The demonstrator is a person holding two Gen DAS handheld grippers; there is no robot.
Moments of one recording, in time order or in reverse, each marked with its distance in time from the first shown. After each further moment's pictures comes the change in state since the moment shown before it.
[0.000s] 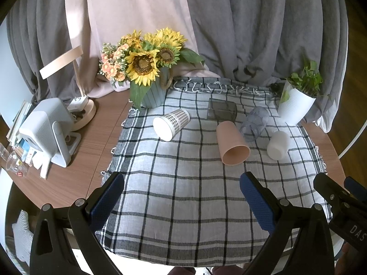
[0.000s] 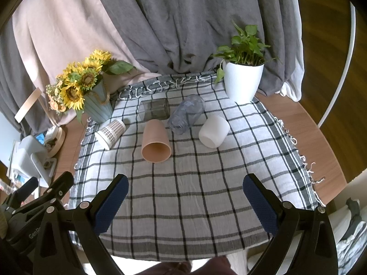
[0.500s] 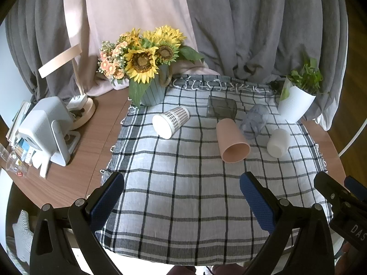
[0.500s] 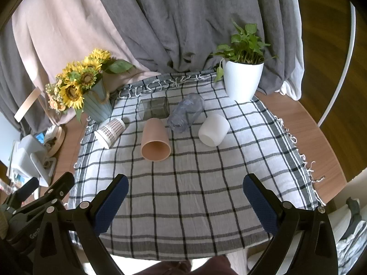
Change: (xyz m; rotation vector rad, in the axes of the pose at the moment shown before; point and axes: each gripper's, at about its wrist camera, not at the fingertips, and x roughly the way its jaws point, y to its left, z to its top) left arm 0.001 -0.001 -0.002 0.003 0.008 -0.002; right arm 0.001 -0.002 -0.001 0.001 0.003 0.000
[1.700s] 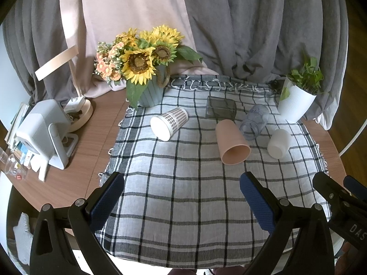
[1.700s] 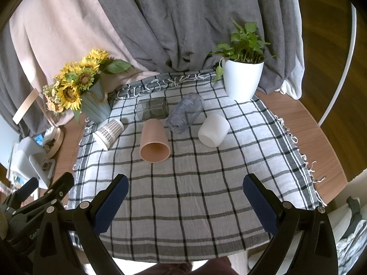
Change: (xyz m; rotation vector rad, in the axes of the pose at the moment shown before) left arm 0.002 -0.001 0.000 0.005 0.003 0.000; right arm 0.007 0.004 0.010 0.000 0.006 0.000
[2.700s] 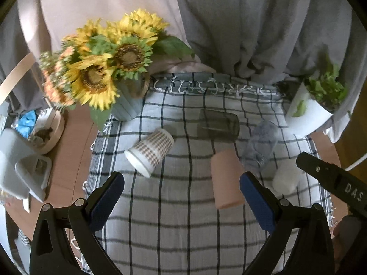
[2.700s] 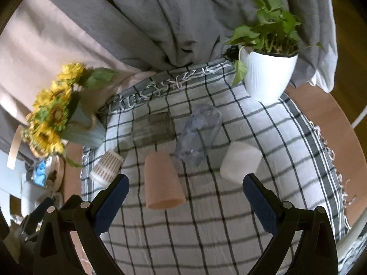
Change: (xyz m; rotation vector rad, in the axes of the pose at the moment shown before) left arm 0.120 -0.024 0.115 0.024 0.149 -0.049; right arm 0.124 -0.001 0.114 0.139 0.154 0.086
